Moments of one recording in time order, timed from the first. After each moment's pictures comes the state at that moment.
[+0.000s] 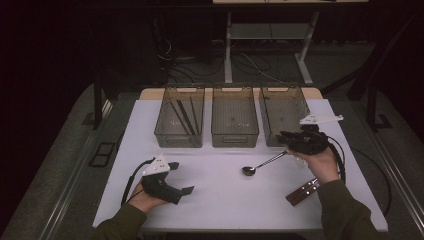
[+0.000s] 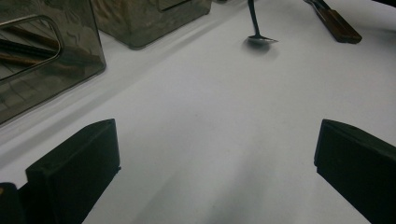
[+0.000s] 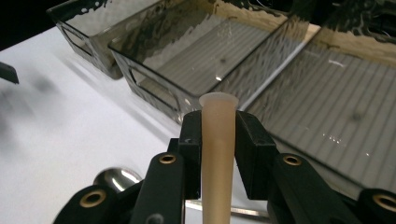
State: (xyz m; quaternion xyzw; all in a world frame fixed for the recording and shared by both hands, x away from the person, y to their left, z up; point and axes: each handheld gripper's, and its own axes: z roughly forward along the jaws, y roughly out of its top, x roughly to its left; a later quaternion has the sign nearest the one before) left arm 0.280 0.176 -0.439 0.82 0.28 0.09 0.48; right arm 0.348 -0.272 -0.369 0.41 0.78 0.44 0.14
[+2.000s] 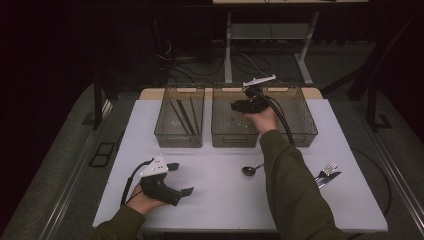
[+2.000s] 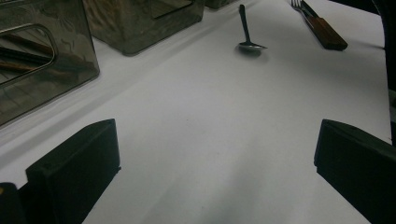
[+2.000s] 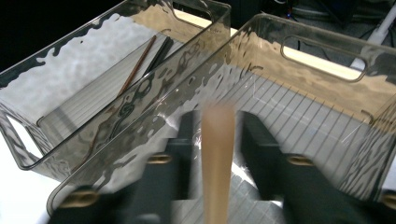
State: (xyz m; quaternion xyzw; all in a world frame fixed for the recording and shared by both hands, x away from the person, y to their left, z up) left arm 0.276 0.178 -0.435 0.82 0.27 0.08 0.50; right arm 0.487 -0.150 -0.366 0.43 0.79 0.43 0.11
